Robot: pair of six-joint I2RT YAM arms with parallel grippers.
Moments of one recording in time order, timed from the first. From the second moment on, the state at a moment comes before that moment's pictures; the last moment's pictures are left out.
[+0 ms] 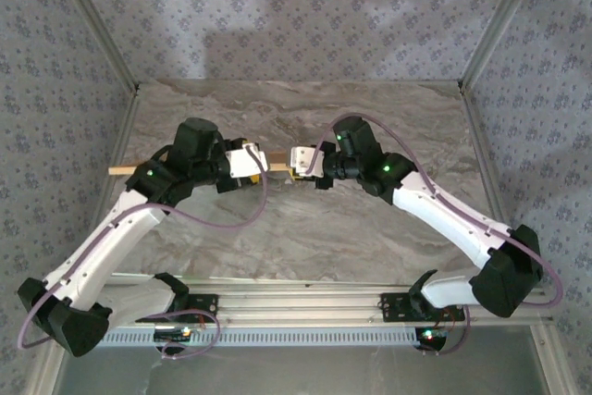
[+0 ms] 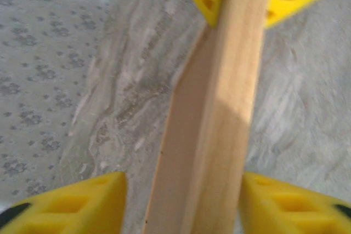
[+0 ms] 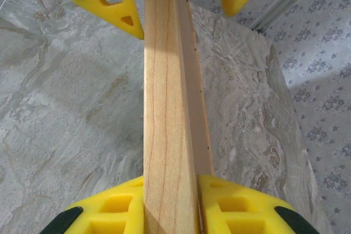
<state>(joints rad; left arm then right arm) -0.59 1.09 1.17 -0.72 0.18 0.84 0.70 1.33 1.14 -0.36 -0.42 -0.83</state>
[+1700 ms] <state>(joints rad) -0.48 0.93 0.59 -0.09 0.07 -0.29 0.14 1.26 0.45 0.21 -0.57 0.97</state>
